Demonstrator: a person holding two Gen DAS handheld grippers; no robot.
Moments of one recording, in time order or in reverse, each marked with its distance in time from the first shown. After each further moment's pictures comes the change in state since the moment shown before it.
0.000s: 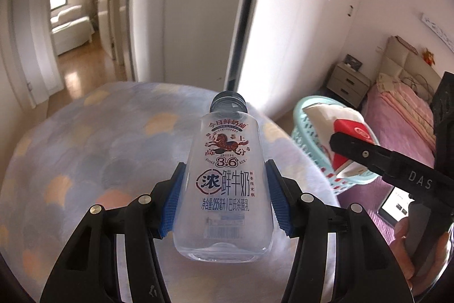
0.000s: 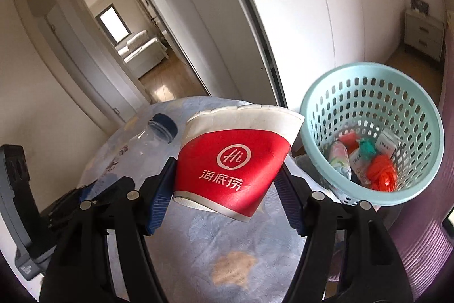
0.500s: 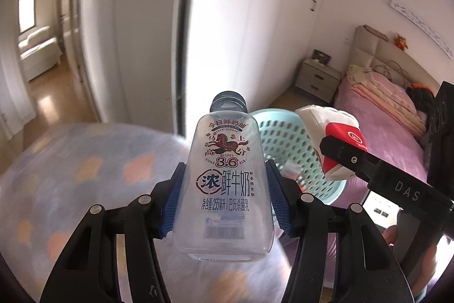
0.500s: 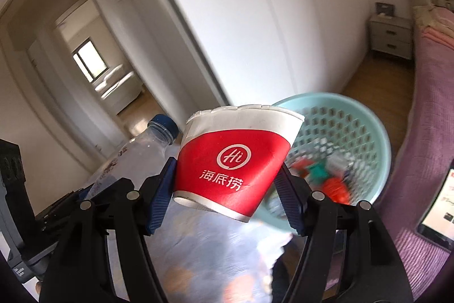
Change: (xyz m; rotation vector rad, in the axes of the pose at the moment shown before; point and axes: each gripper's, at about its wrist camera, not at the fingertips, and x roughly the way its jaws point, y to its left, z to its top) left arm 0.032 -0.096 0.040 0.122 -0.027 -0.135; right arm -0.056 -0.080 0.027 0.092 -0.169 -0.121
